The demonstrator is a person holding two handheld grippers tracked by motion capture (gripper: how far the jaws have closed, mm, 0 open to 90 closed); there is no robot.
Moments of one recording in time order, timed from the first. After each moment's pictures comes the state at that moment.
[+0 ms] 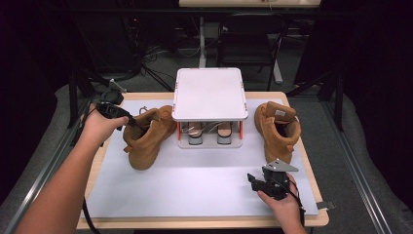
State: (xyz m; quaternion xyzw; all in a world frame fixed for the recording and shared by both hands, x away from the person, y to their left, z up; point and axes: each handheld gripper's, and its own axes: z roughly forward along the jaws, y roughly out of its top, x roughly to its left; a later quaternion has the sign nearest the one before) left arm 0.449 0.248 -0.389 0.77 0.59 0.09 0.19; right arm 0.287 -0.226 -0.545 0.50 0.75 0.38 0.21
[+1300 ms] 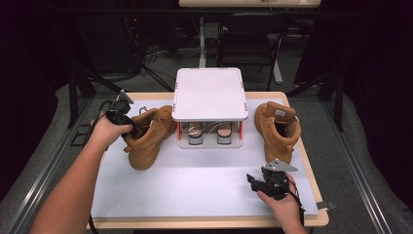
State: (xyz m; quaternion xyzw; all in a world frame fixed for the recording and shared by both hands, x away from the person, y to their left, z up) left arm 0.471 0.250 -0.439 0.80 0.59 0.05 0.15; right arm 0.289 -0.225 -0.547 0.50 0.75 0.37 0.21
